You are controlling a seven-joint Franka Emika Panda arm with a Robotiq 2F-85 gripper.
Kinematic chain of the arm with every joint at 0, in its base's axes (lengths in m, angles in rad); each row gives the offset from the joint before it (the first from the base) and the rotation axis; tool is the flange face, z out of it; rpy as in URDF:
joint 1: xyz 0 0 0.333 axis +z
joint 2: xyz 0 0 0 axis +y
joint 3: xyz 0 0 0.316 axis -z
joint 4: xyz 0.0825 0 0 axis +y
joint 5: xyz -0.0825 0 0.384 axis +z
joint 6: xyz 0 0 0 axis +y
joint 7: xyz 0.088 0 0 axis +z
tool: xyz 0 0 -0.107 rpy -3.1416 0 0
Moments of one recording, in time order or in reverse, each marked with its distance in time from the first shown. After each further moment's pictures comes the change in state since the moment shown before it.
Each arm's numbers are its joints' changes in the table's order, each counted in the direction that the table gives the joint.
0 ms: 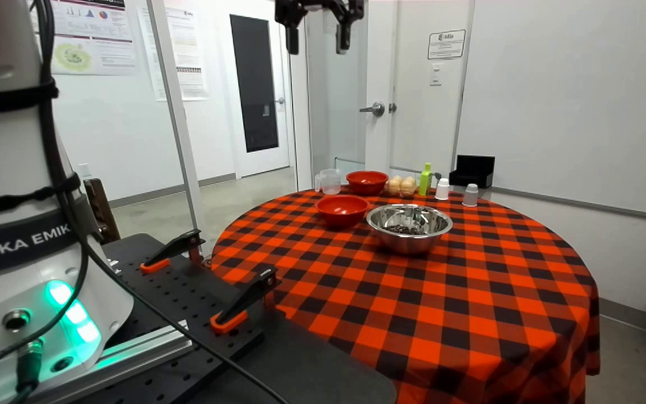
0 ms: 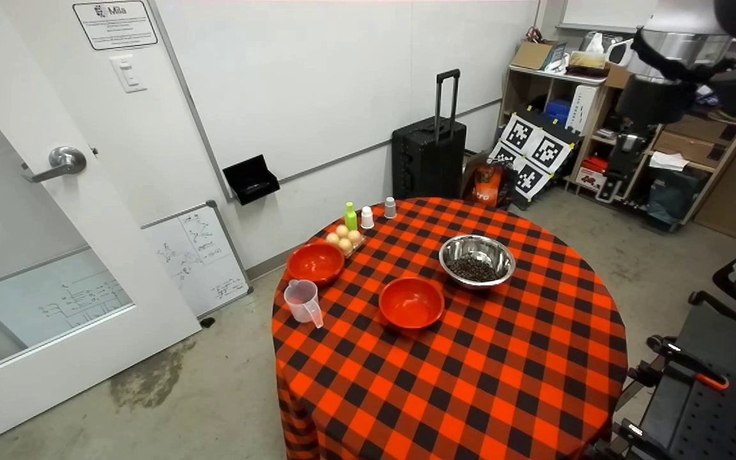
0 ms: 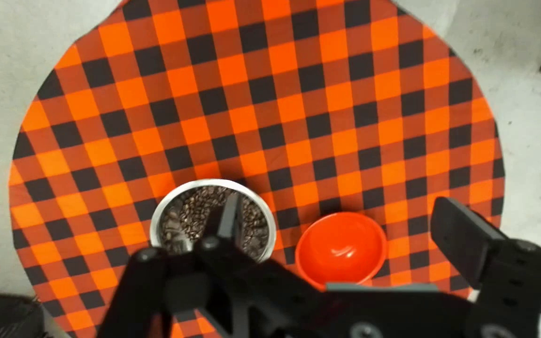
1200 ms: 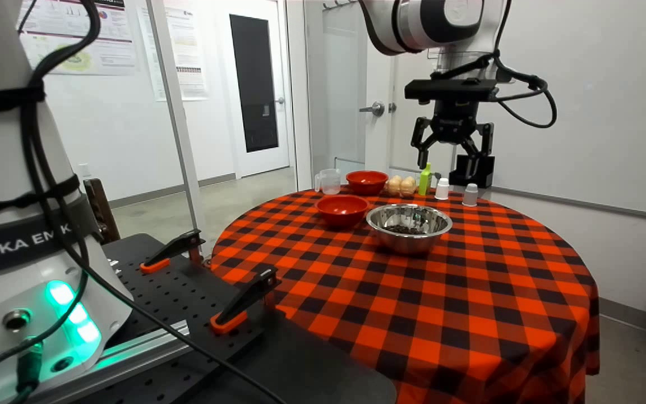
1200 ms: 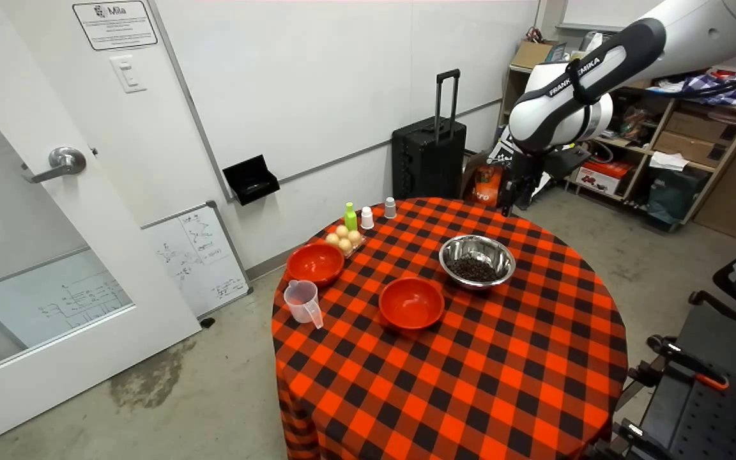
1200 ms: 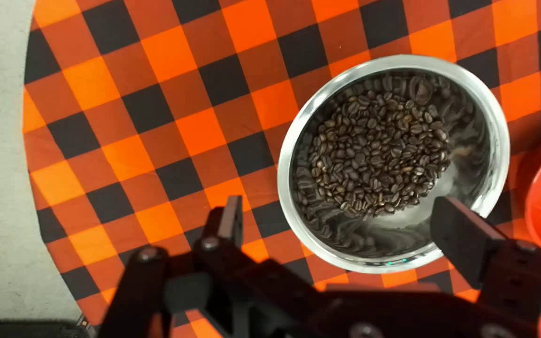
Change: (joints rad) arm -0.250 0.987 -0.063 -0.621 0.145 -0.331 0.175
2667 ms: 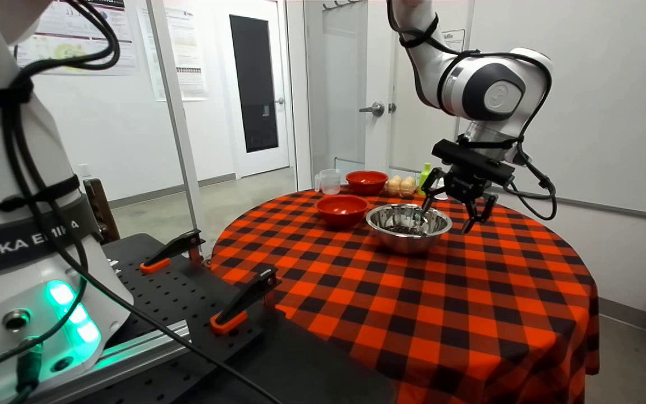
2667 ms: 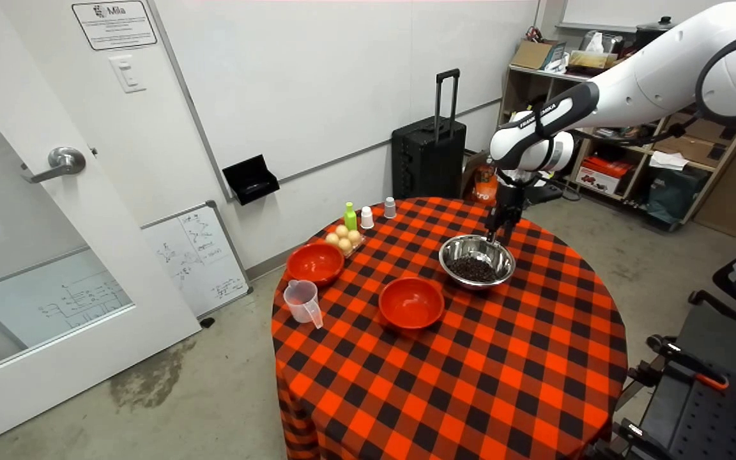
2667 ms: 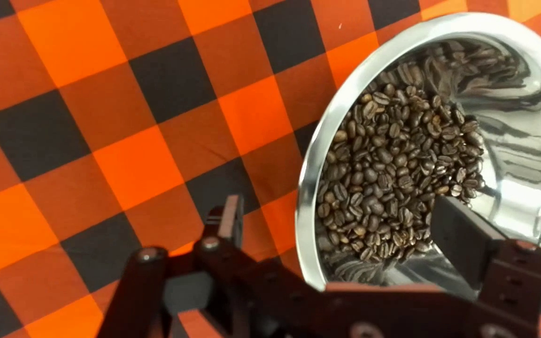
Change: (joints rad) arm -0.187 0.412 -0.150 -0.417 0.098 0.224 0.090
